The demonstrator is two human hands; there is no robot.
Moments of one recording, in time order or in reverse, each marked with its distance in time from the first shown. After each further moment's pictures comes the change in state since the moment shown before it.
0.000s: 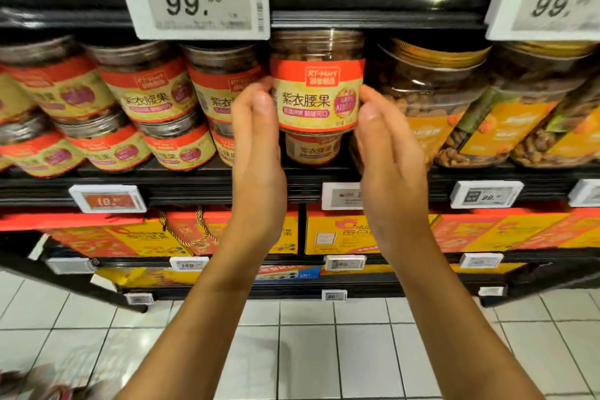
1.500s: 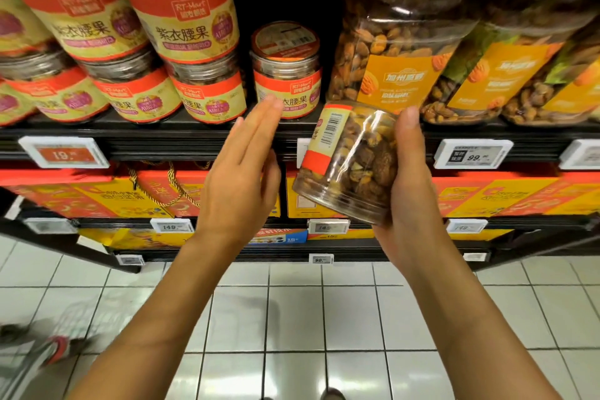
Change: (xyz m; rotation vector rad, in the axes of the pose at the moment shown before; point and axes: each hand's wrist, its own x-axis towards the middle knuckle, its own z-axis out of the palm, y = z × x) left_hand -0.042 -0.062 -0.033 1.144 -0.199 0.493; right_hand -0.031 0.034 -0.057 0.393 -0.027 0.516
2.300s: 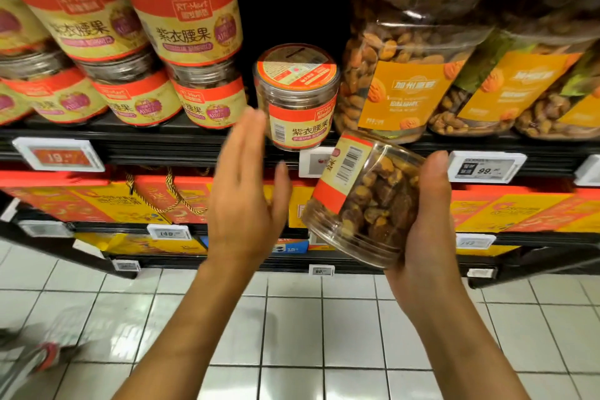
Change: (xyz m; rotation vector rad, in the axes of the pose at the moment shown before) left_hand -0.010 0.010 0.020 0.006 0.196 -0.129; right_hand -0.016 0.015 -0.010 0.067 0.085 -0.032
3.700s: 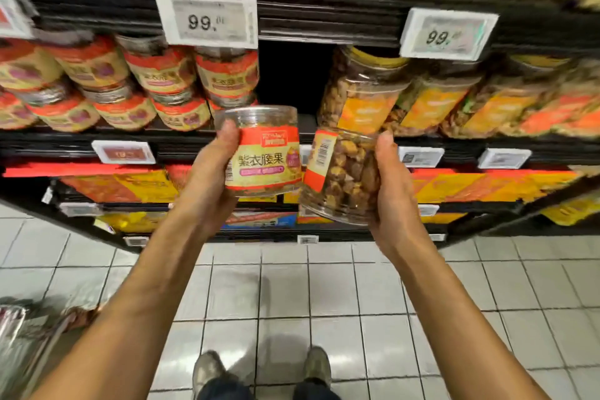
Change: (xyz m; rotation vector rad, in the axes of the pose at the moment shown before) left_hand 0.053 0.035 -0.116 -1.218 -0.419 -1.017; right_hand -0.052 -0.064 0.046 -0.256 0.061 0.060
